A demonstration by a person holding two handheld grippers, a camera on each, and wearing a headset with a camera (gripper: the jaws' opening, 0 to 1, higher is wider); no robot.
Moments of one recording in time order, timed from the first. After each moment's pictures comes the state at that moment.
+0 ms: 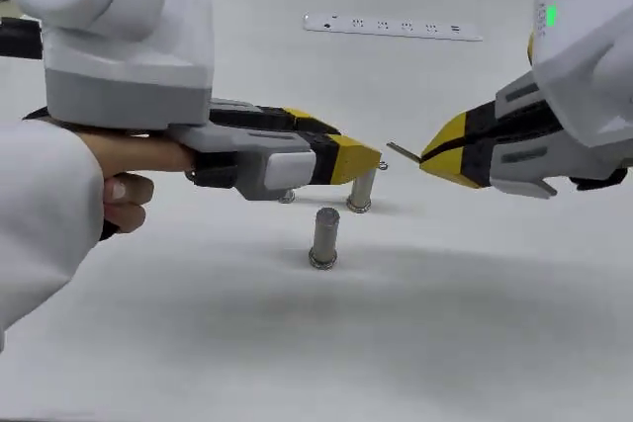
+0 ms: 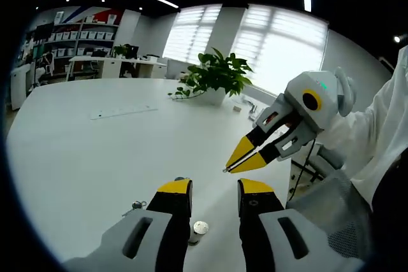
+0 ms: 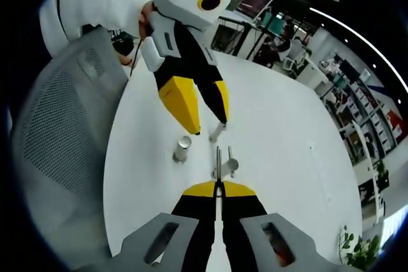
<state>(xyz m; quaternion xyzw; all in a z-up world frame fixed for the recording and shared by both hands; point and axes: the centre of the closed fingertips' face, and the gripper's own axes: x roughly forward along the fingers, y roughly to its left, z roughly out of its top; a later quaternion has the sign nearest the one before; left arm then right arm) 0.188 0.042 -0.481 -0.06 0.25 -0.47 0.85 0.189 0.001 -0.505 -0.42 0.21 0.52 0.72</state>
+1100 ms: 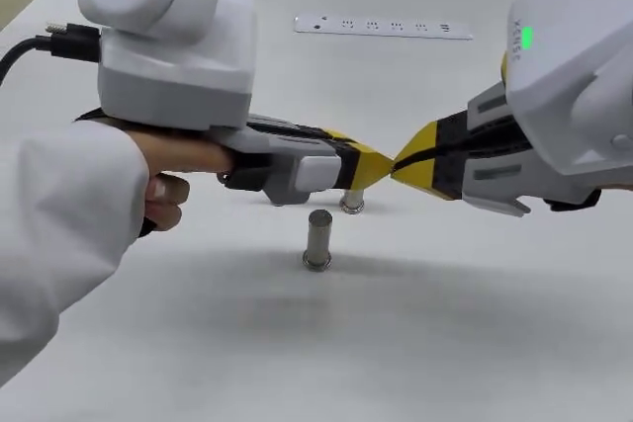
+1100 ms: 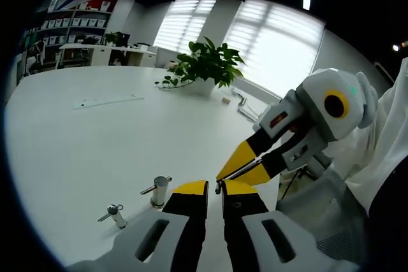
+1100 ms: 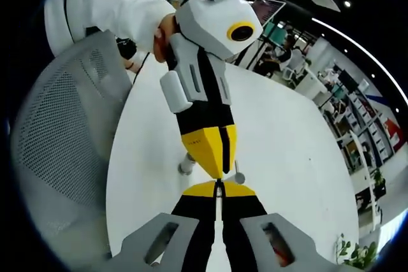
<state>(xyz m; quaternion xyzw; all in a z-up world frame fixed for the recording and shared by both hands) 0.181 0.011 -0.487 -0.07 0.27 -0.50 0.82 0.176 0.016 -0.497 -0.42 0.18 0.53 0.72</state>
